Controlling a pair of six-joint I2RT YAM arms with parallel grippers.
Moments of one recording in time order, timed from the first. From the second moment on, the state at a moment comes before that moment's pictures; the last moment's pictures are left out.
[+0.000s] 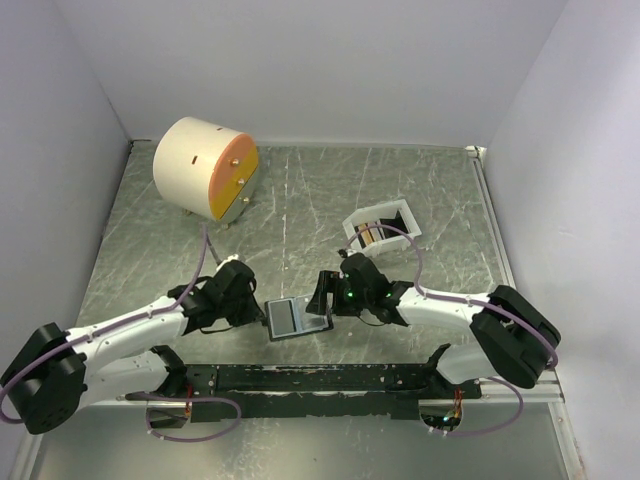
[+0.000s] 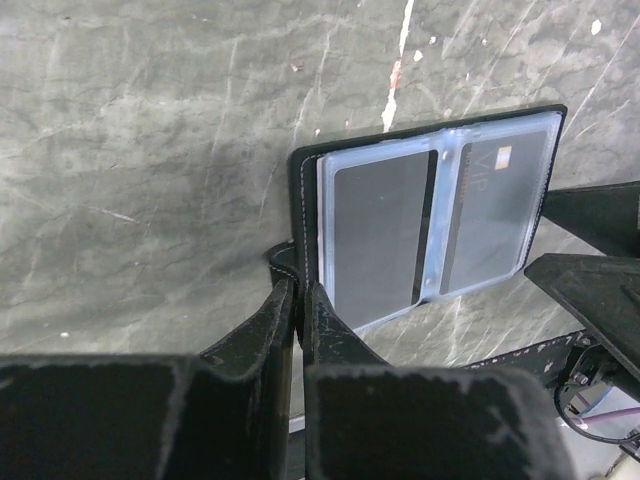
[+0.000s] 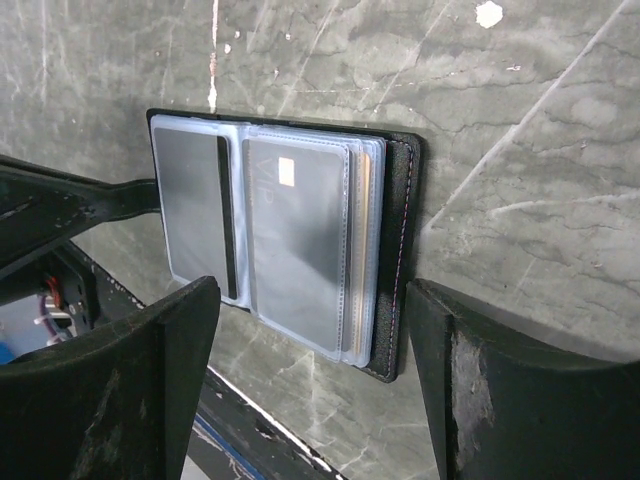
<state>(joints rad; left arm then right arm) -0.79 1.05 0.47 -0.38 -0.06 -1.04 0.83 1.36 0.50 0.06 -0.15 0.81</state>
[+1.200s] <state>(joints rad) -0.79 1.24 0.50 -0.23 0.00 -1.02 0.80 1.32 0.52 0.24 -0.48 0.88</state>
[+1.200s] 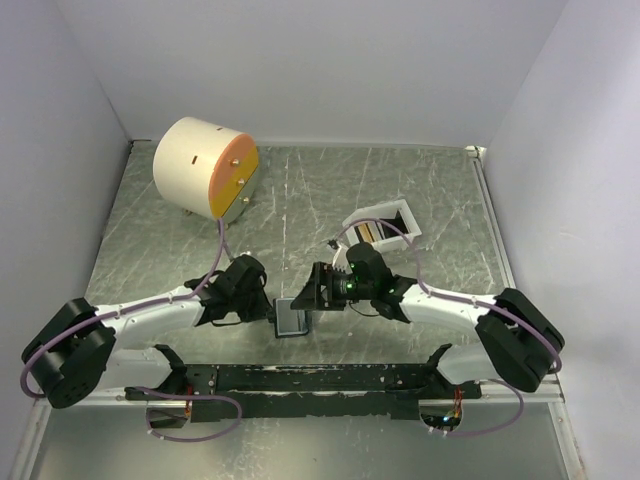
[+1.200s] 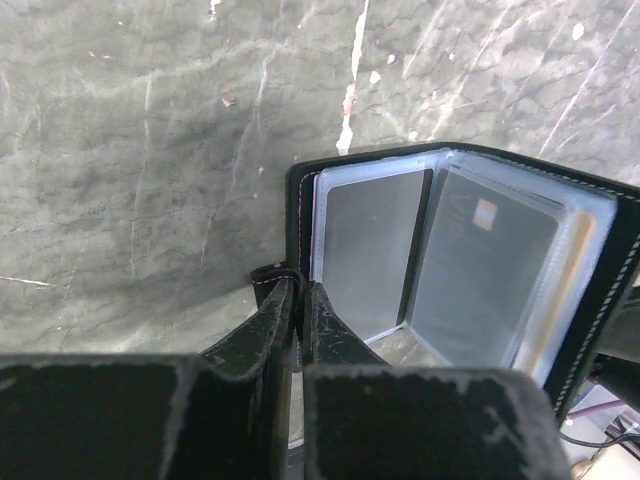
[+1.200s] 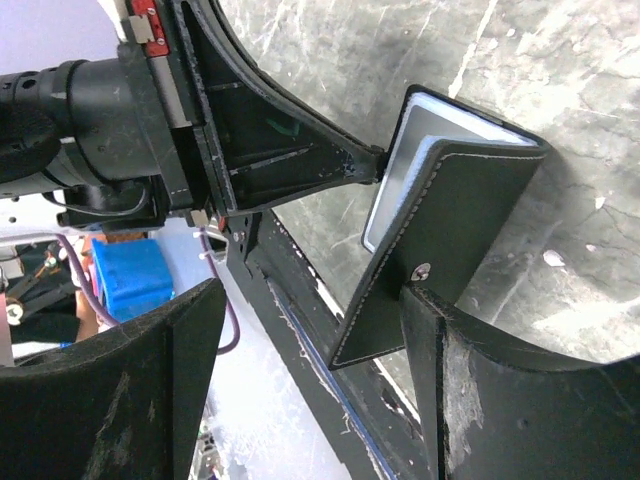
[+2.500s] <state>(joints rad) -0.79 1.10 0.47 -0.24 0.03 -1.05 0.87 1.62 0.71 0.14 -0.40 0.75</state>
